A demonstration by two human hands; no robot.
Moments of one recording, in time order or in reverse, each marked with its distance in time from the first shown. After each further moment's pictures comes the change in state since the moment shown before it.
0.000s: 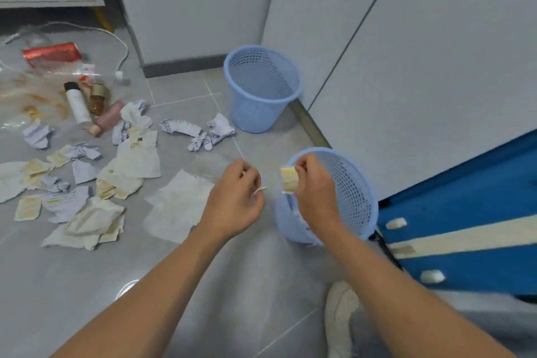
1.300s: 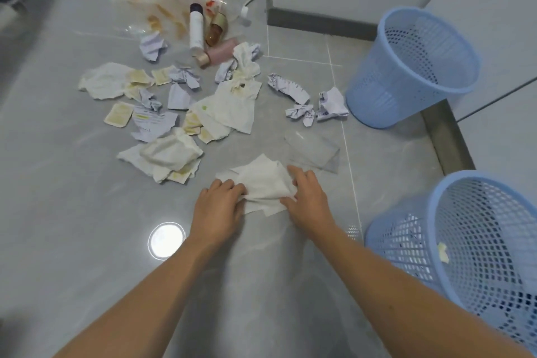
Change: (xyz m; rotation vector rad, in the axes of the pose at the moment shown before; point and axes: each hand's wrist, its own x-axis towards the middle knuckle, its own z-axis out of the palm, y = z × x) left_hand -0.127 -0.228 0.057 0.301 0.038 -0.501; right_hand -0.020 0.040 0.269 -0.067 -0.624 -0.202
